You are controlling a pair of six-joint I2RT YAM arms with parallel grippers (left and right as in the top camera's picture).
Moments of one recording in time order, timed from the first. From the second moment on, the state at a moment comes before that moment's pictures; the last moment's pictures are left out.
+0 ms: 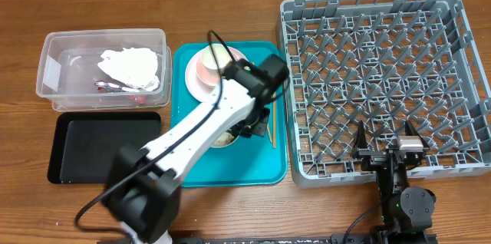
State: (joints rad) left arm -0.66 1.82 1.54 -1.32 -0.06 -0.44; right arm 0.09 0.02 0.02 -0.02 0.10 -0.04
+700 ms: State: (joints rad) left arm 0.24 1.45 1.55 -1.39 0.41 -0.07; right arm 0.09 0.02 0.02 -0.02 0.10 -0.04
